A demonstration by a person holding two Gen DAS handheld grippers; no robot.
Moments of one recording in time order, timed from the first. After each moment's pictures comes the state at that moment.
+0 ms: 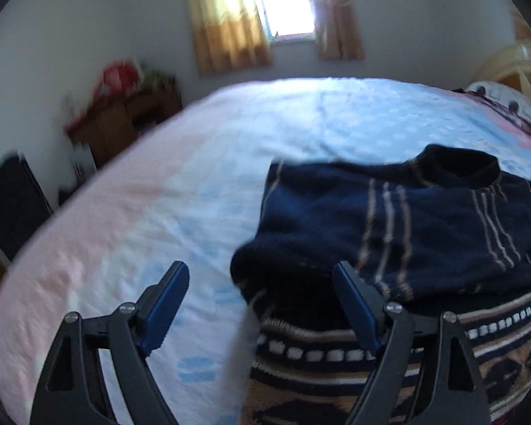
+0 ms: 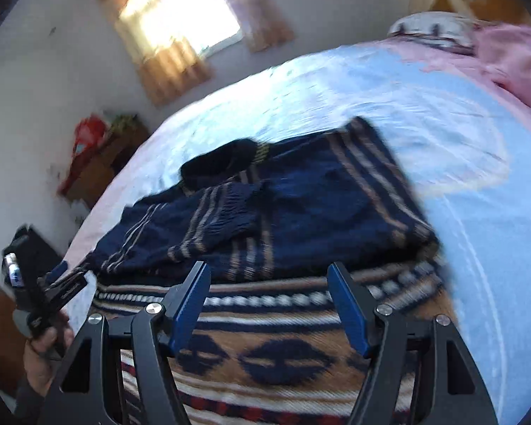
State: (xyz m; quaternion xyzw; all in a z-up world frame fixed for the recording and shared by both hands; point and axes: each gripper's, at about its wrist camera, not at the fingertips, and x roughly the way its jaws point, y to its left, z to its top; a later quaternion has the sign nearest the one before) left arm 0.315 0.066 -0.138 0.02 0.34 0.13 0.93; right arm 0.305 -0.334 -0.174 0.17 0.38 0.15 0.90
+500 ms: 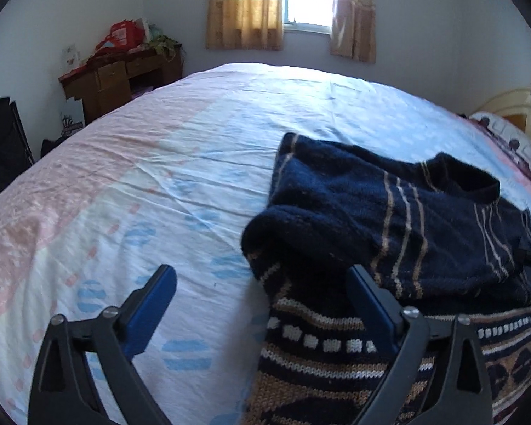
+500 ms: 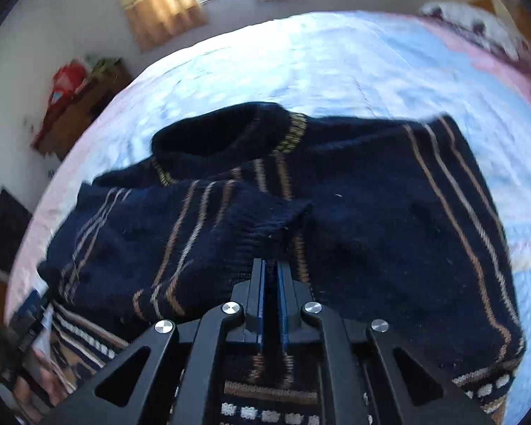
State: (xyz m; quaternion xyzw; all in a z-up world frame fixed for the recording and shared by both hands) left arm 0.306 0.096 -0.155 -0.07 0.36 0.11 0.92; right arm 0.392 -0.261 -0.199 0.05 0.45 0.11 0.89
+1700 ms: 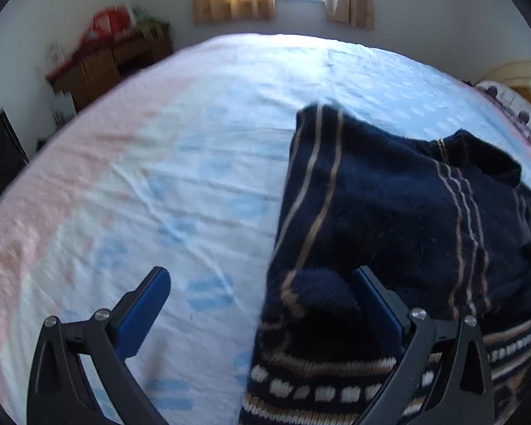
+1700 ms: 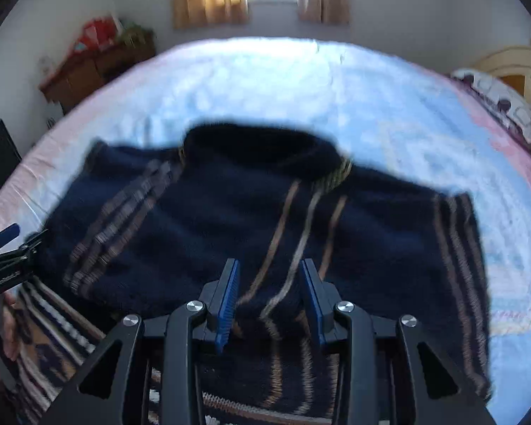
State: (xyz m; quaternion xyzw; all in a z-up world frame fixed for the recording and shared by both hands) left arm 0.358 0.086 -0.165 -0.05 0.42 0.11 0.90; right arm 0.399 -0.227 -0.211 -0.04 0.44 0.11 0.89
